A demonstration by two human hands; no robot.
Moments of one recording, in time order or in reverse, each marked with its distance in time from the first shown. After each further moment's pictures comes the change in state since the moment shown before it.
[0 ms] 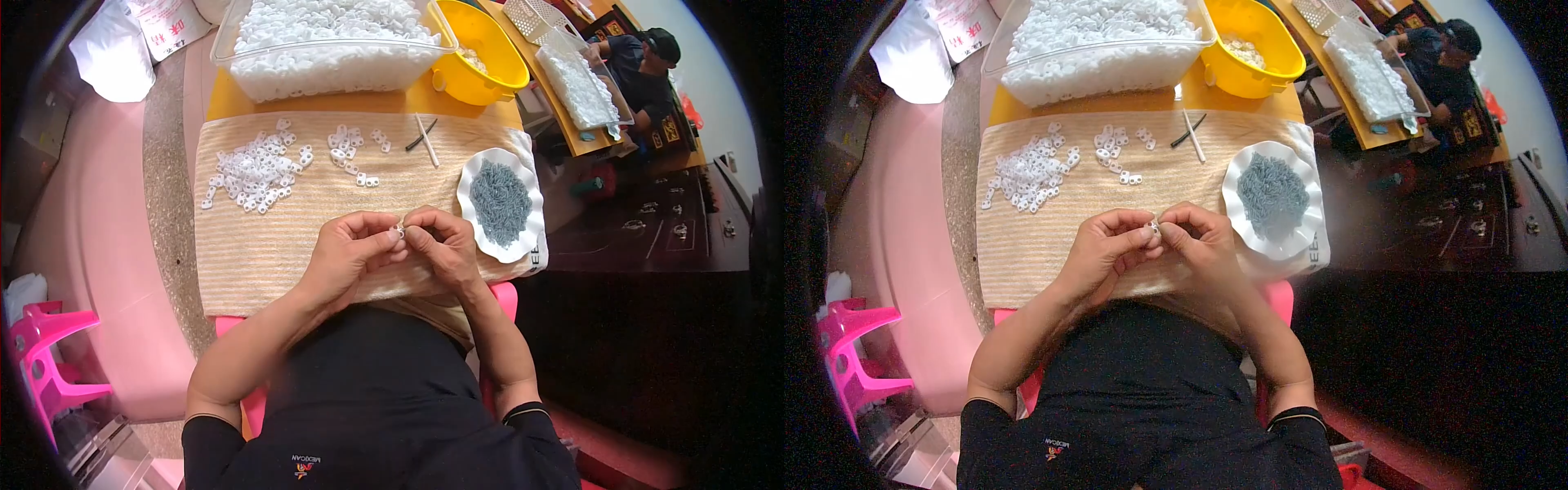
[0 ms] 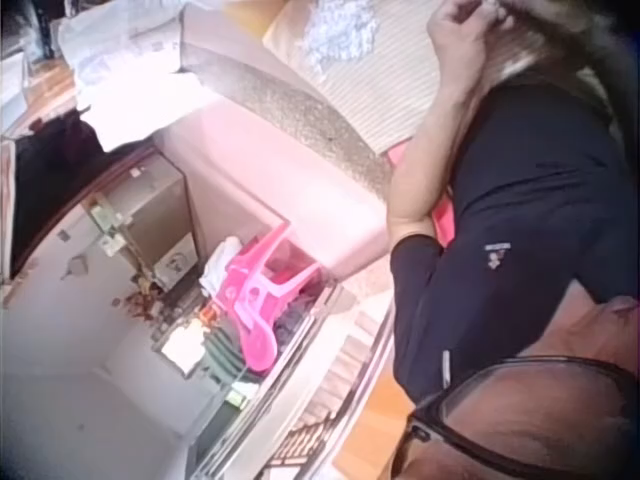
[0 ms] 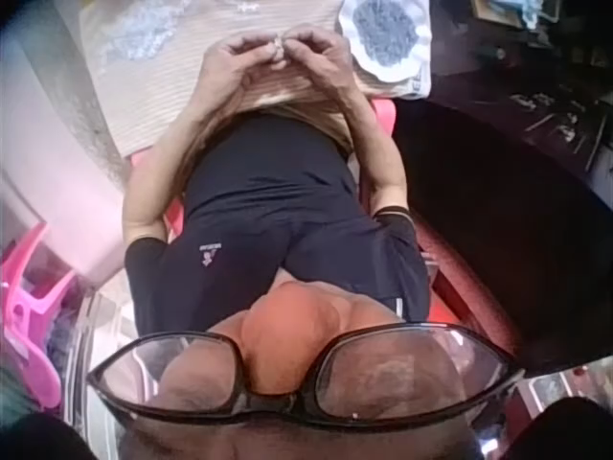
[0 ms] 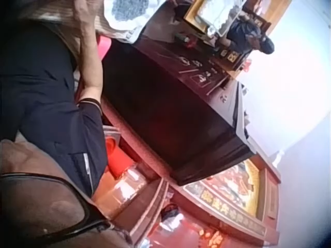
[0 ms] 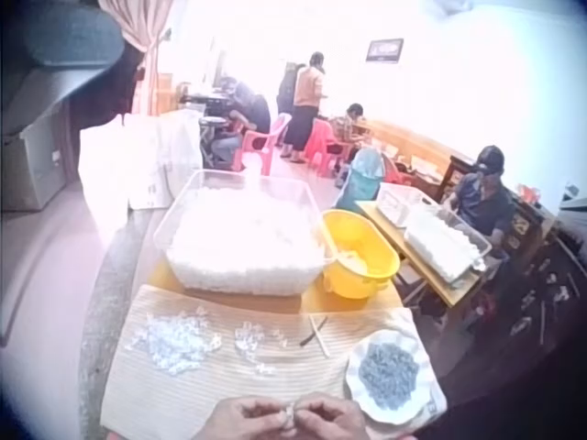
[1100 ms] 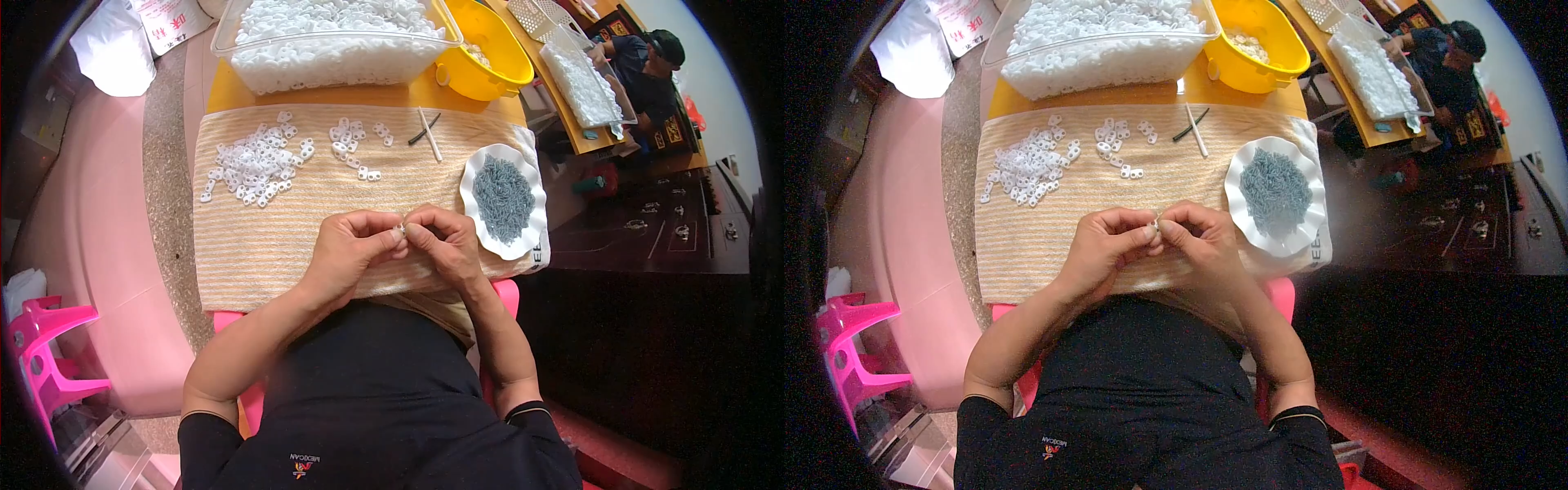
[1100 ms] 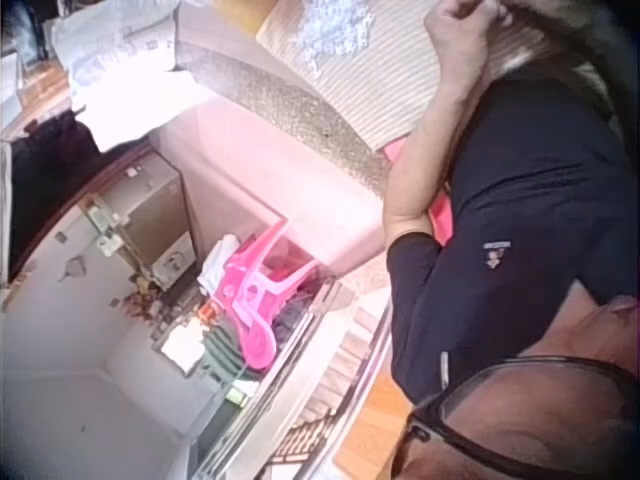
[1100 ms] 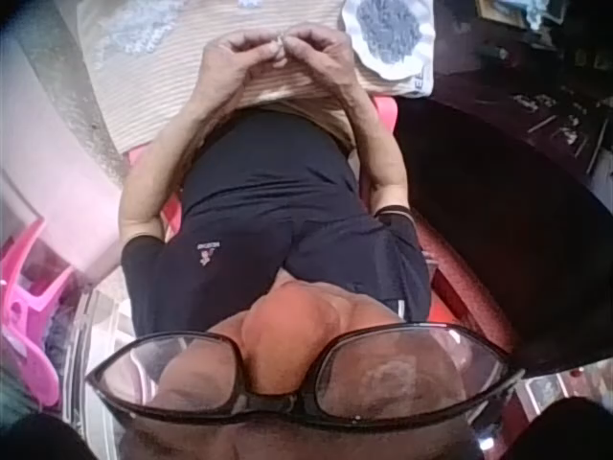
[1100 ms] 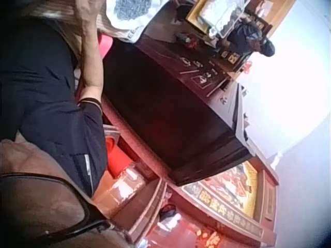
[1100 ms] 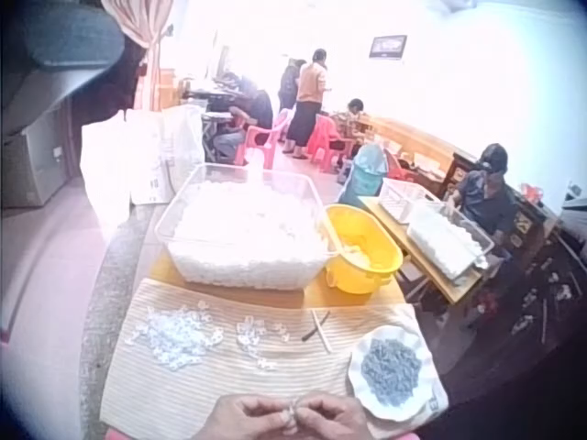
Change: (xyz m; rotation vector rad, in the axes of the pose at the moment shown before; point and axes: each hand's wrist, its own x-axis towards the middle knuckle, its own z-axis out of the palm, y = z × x) left_hand 0.001 -0.005 -0.002 0.134 0.029 0.060; right_hand 0.000 -0.003 0.000 -0.060 -0.028 0.005
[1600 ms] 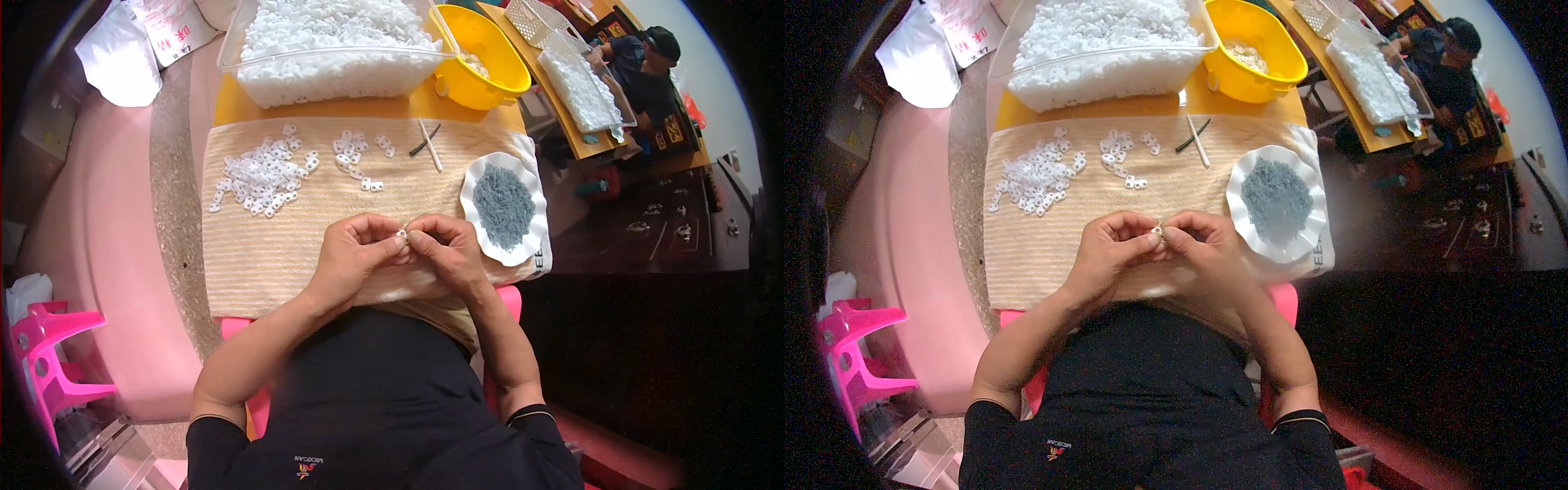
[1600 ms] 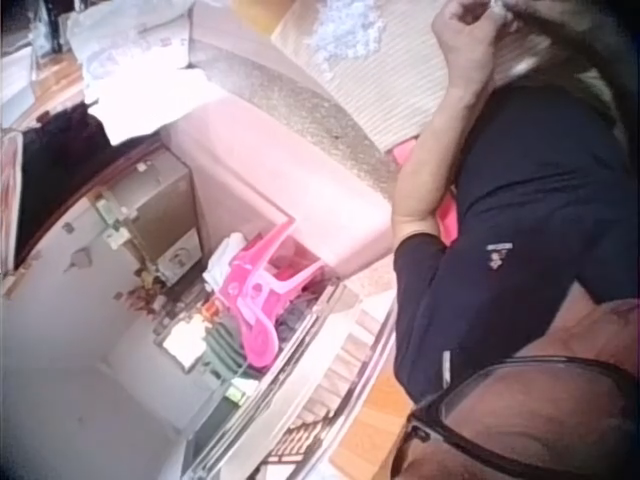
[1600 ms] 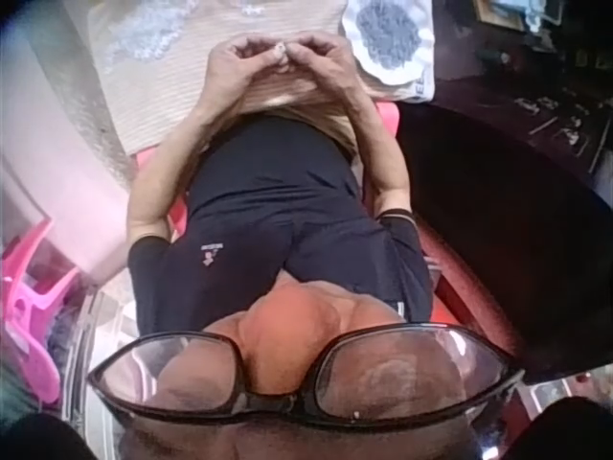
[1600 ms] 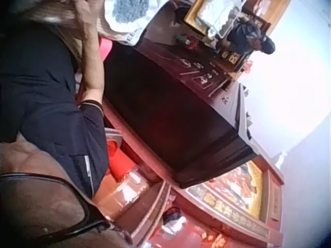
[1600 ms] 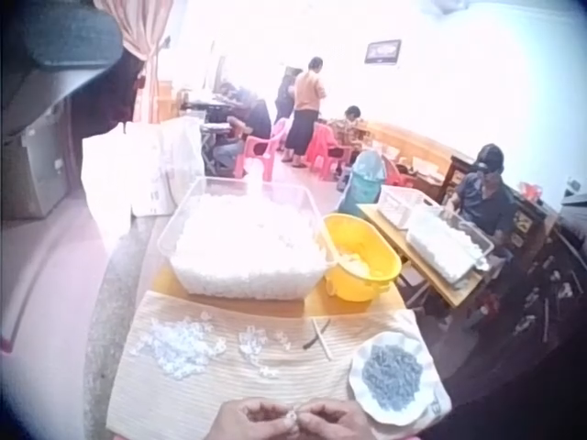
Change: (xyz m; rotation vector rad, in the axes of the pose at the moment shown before) left_hand 0.000 0.003 0.001 0.081 -0.031 0.073; right_hand -0.001 0.001 -0.002 0.132 -0.013 0.094
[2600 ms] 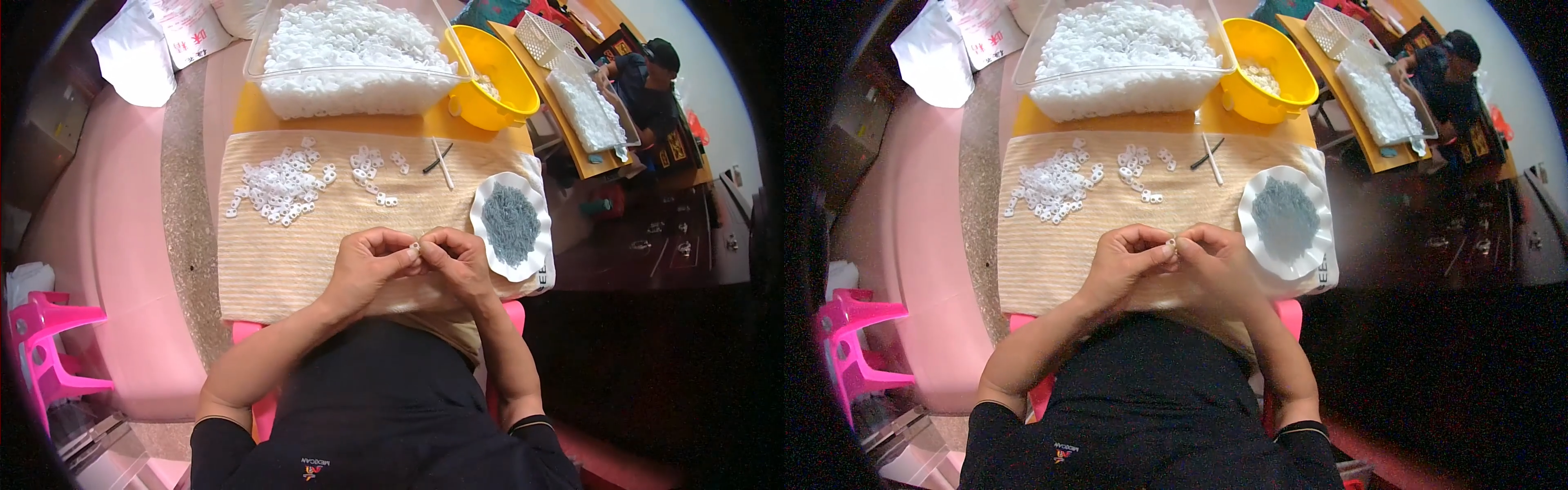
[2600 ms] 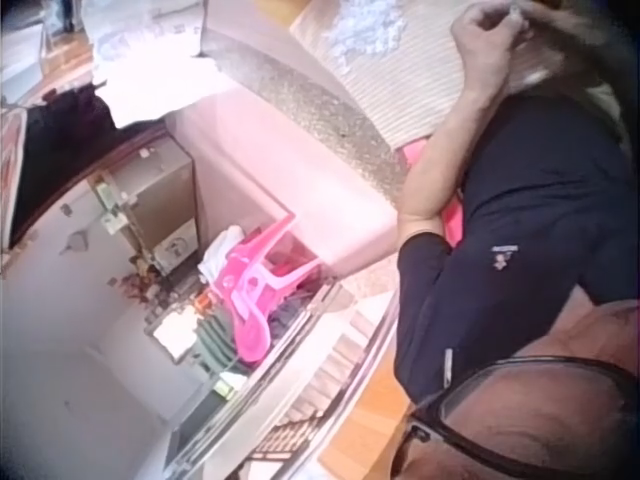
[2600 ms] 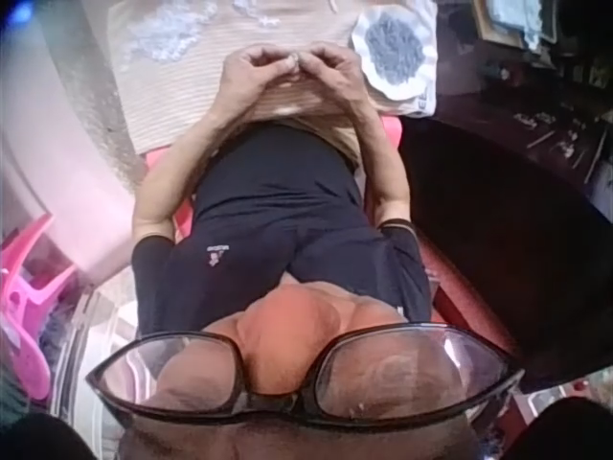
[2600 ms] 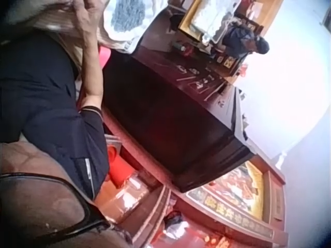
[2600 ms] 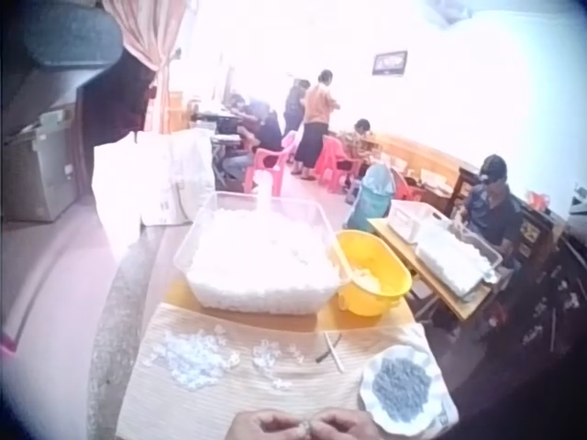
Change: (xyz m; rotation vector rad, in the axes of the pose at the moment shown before) left_hand -0.003 0.005 0.001 0.003 0.001 0.005; right_hand 0.000 -0.011 0.008 -0.152 0.043 0.010
